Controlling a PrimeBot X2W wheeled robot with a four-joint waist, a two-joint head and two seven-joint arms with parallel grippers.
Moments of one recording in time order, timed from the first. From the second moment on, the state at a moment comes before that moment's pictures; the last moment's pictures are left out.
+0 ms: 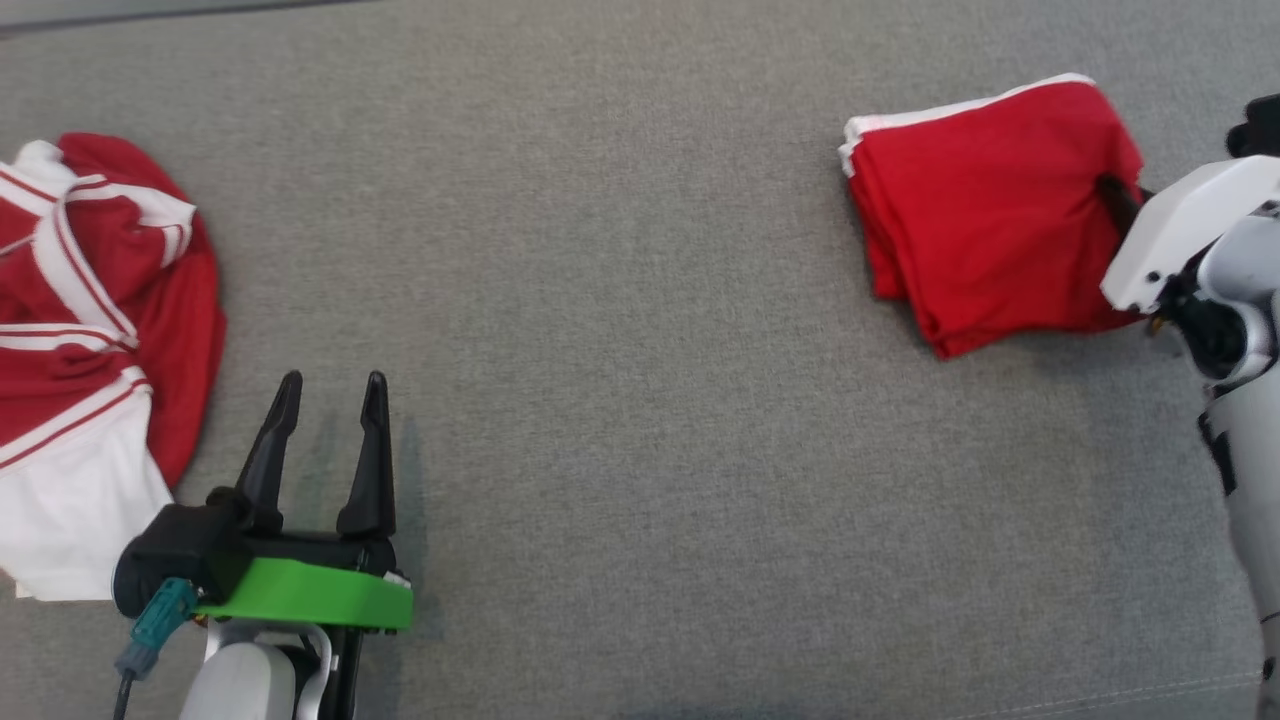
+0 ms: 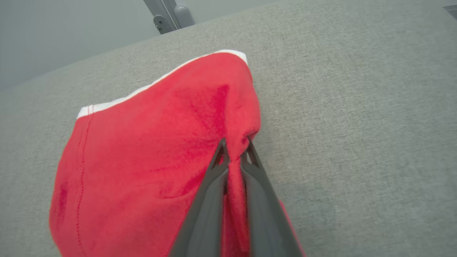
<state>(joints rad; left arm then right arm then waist) -0.12 0.11 -0.10 0.13 -0.33 -0.13 -0.26 -0.73 -0.28 -0.06 0.61 0.43 0.13 0.41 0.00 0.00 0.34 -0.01</state>
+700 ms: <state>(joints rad) -0.24 0.16 -0.17 0.09 -0.37 -0.13 -0.26 -0.88 -0.52 -0.25 0.52 0.12 0.13 0.53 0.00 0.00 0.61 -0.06</state>
